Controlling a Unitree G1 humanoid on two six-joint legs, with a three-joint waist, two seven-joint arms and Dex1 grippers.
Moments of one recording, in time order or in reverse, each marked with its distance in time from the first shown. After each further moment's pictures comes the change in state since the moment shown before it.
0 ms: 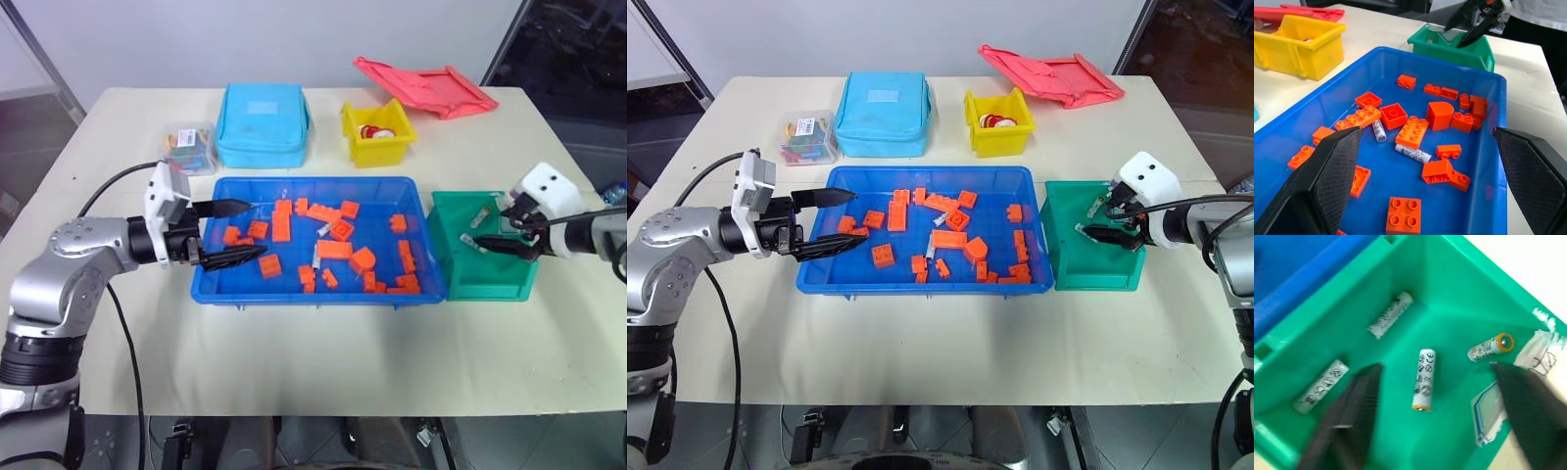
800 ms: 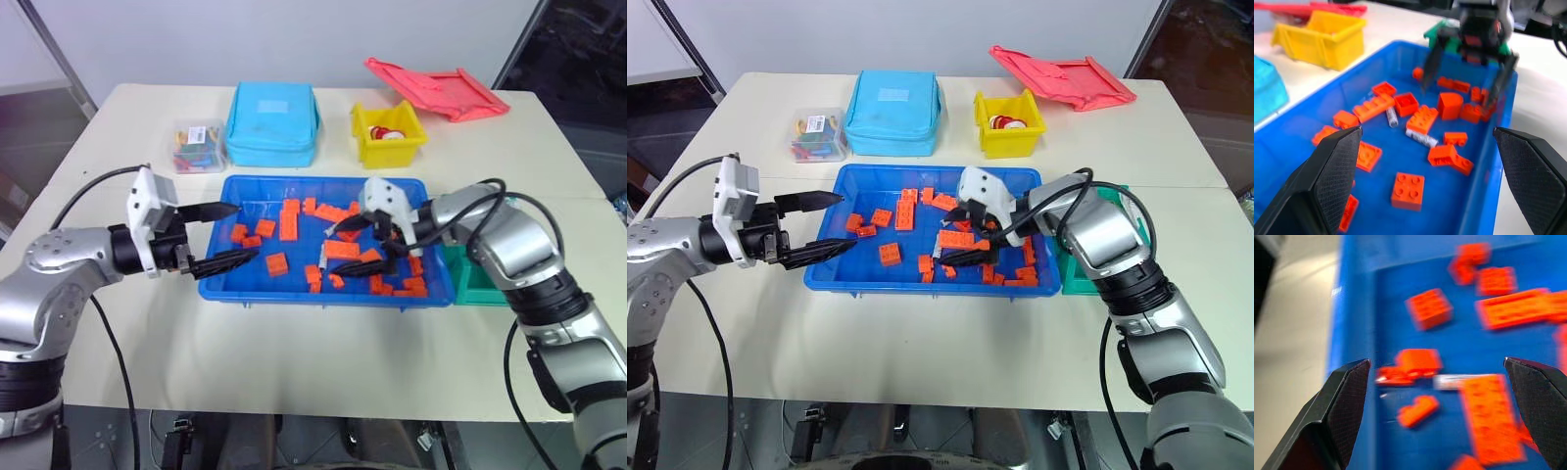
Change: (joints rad) left arm 0.111 0.036 0.111 -0.147 -0.046 0.058 0.087; right arm -0.322 0.428 0.420 0.003 0.114 -0.127 0.254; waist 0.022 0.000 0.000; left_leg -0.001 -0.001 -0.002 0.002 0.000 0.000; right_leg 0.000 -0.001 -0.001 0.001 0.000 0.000
